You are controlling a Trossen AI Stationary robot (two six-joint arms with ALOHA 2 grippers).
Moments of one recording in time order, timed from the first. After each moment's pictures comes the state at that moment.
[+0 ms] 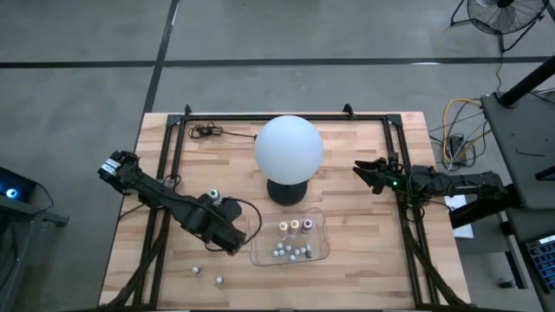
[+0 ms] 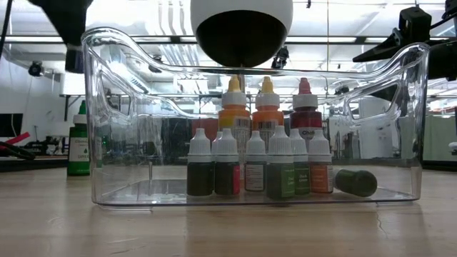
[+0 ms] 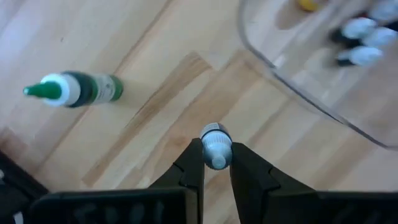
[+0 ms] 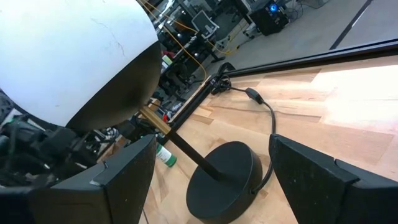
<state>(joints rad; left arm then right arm) -0.51 1.60 1.47 -1.34 -0.21 -1.24 0.08 0.03 0.05 -0.06 0.49 0.81</state>
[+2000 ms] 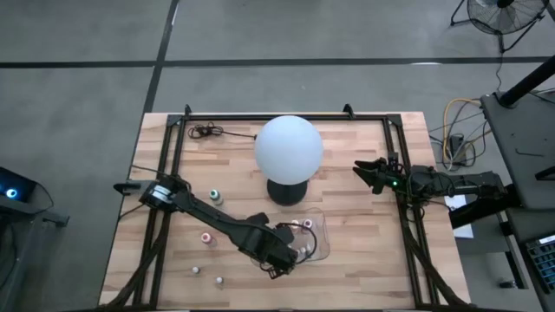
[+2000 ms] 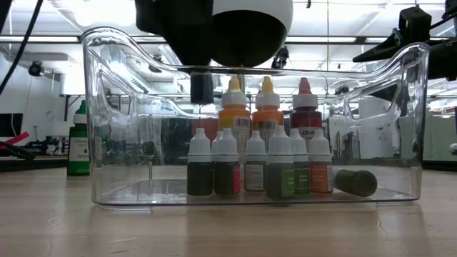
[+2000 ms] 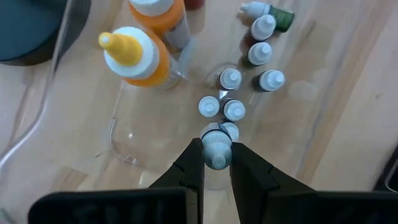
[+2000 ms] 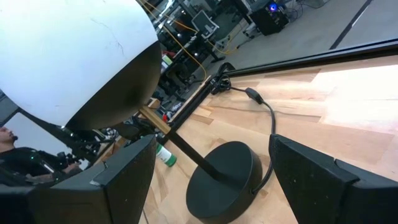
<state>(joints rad) -0.46 2.09 1.95 -1.17 -0.20 -0.87 0.08 0.03 0.05 -0.06 0.49 0.81</state>
